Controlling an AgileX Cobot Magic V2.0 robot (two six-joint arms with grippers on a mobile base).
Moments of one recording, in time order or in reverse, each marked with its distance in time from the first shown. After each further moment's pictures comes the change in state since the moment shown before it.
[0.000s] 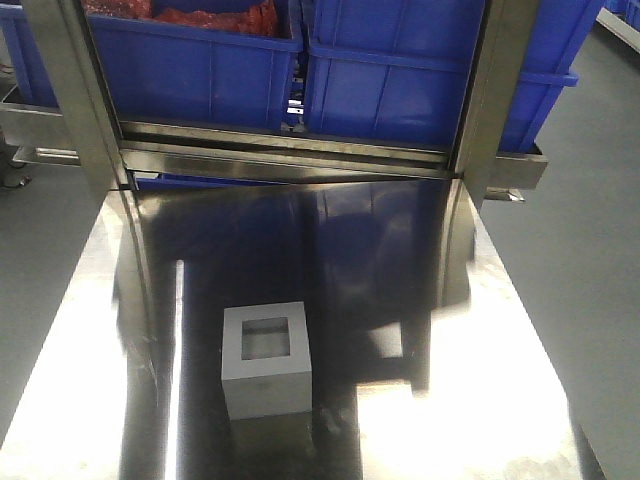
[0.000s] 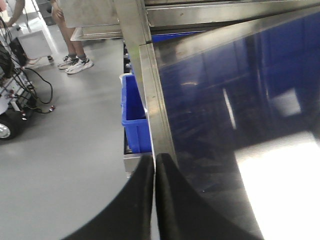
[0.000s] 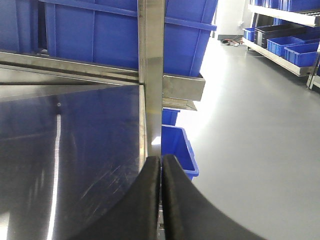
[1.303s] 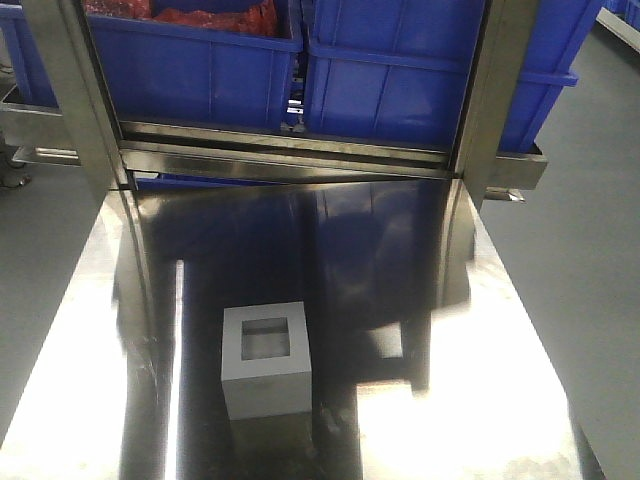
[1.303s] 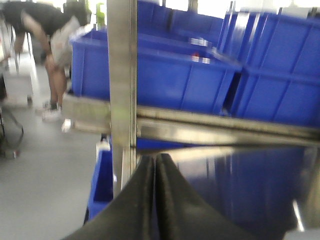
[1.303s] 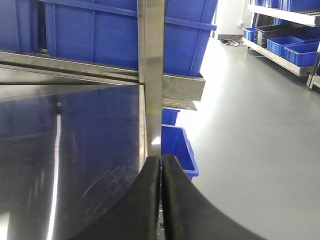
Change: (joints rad) left arm 0.000 0.445 -0.506 -0.150 -0.094 -0.112; right arm 0.000 0.000 0.000 0.000 0.001 0.000
